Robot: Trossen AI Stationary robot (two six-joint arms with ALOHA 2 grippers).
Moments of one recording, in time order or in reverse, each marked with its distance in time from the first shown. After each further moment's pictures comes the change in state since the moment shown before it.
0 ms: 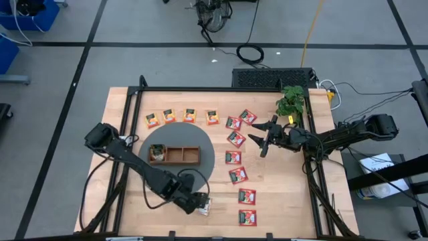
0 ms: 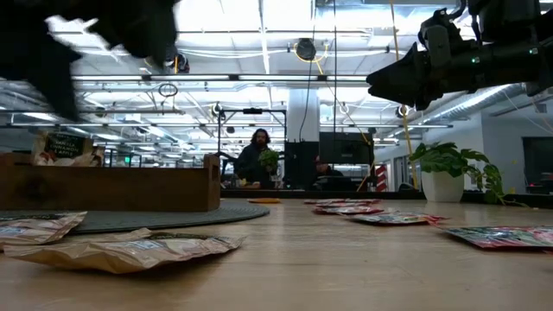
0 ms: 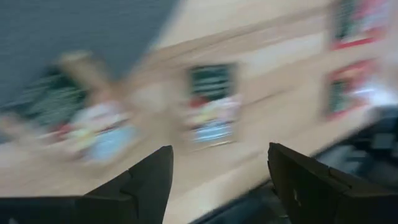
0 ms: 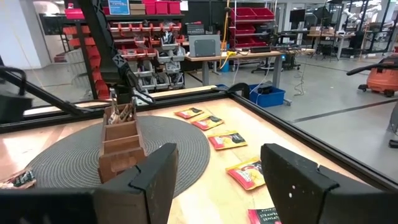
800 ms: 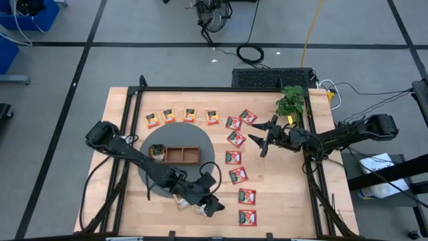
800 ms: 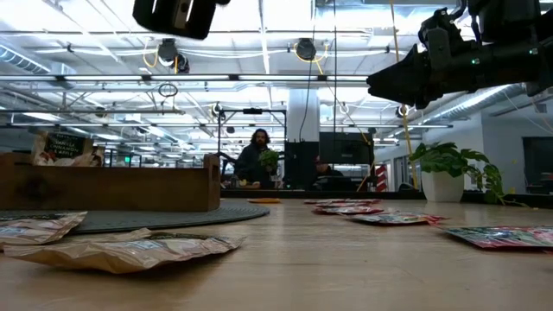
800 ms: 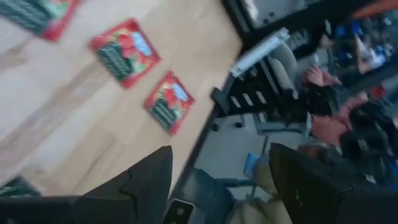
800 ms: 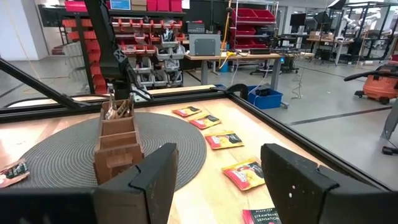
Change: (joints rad) left arm 0.052 -0.011 0.001 0.526 -0.042 0.636; right arm 0.000 0.000 0.000 -0.003 0.000 -0.041
